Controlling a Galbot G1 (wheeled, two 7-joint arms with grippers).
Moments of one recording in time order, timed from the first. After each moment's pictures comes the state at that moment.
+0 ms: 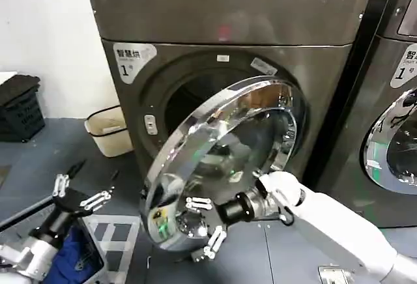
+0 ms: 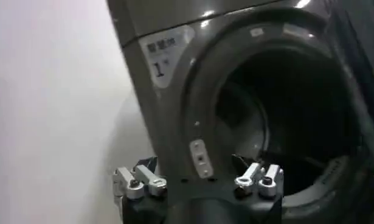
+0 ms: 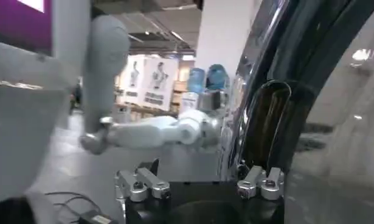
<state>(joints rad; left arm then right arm) 1.47 -1.02 -0.82 -2.21 -0.33 0.04 0.27 -0.42 0.82 -0.31 1.69 0.93 0.17 -1.33</state>
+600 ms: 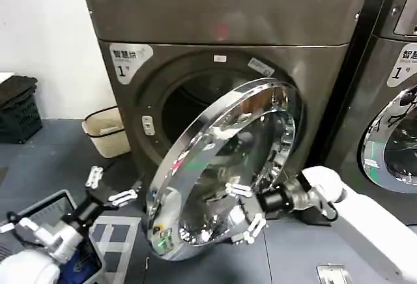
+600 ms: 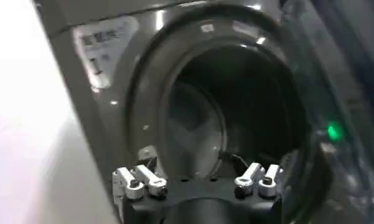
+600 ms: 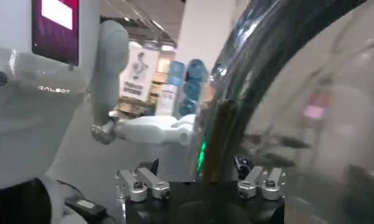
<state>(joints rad) 1.29 -0.91 -0.59 -2.11 -0.33 0.02 0.33 -0.68 0.66 0.08 1.71 0.93 0.17 -1.33</state>
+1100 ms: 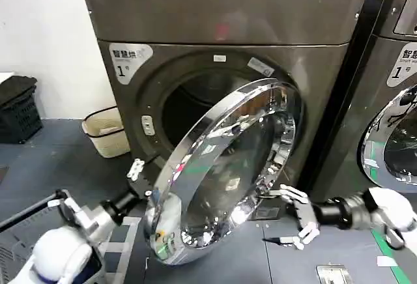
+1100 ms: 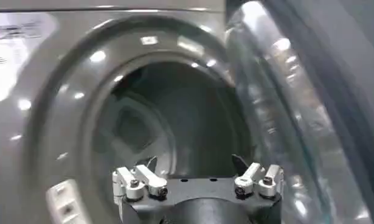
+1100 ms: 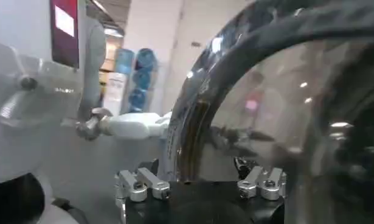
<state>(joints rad) 1.07 -0.88 -0.32 -2.04 -0.36 0.00 0.39 -1.33 0.64 0.76 1.85 0.95 0.20 -1.33</state>
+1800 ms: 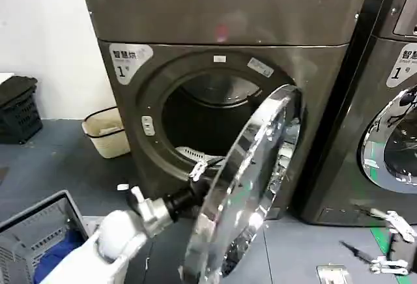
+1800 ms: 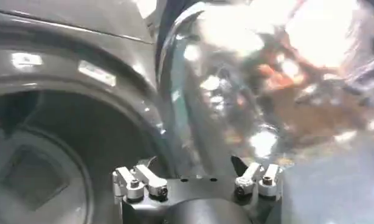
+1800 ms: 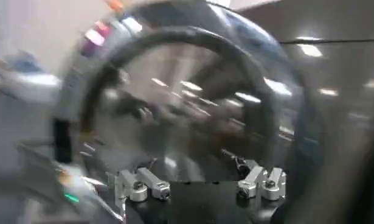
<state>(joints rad) 0.72 -0.98 0.14 -1.92 -0.39 -0.05 0.38 -1.99 1.06 1.50 1.97 0.70 0.46 -0.84</state>
